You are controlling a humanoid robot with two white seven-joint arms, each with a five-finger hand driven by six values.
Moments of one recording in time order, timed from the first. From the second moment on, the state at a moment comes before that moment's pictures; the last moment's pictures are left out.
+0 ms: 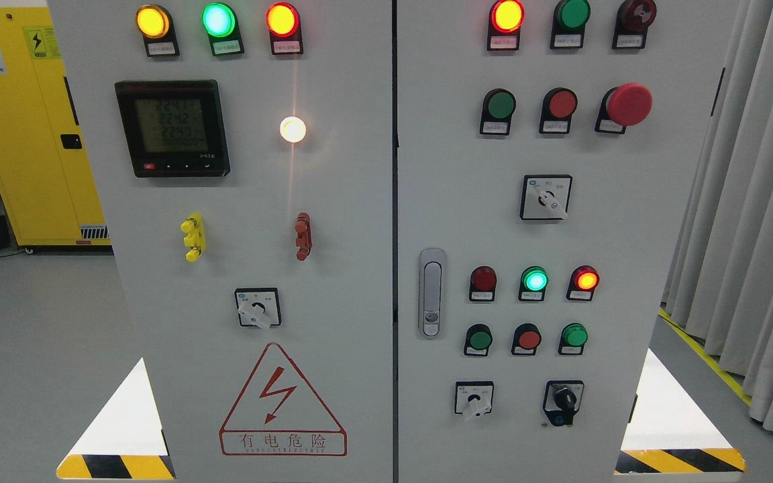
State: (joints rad) left arm 0.00 0.00 -0.15 0.00 0.09 -0.11 -0.01; right arm 0.11 -0.12 -0.08 -0.18 0.07 0.04 0.17
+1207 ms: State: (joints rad) left arm 0.00 0.00 -0.15 0.00 0.09 -0.11 -0.01; right arm 0.12 -0.10 -0.06 -0.34 0.06 -0.19 0.19
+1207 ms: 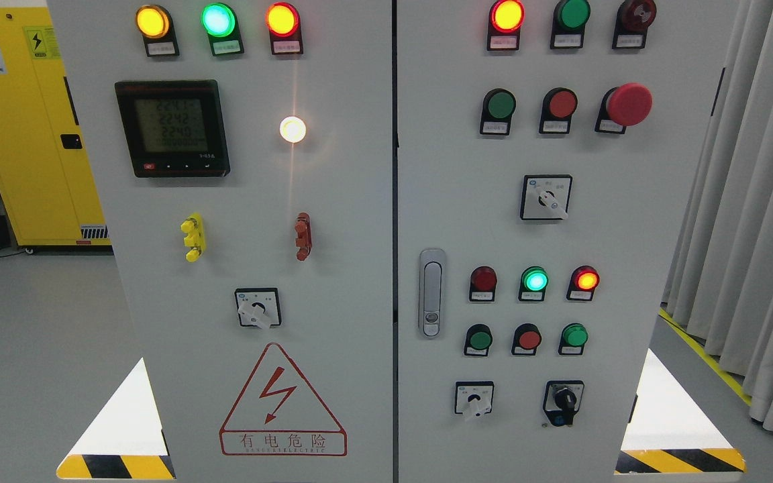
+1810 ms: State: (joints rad) left arm 0.00 -0.04 -0.15 0.00 0.09 -0.11 -0.02; right arm 0.28 -0.06 -0.07 -0.82 0.07 -0.21 0.27
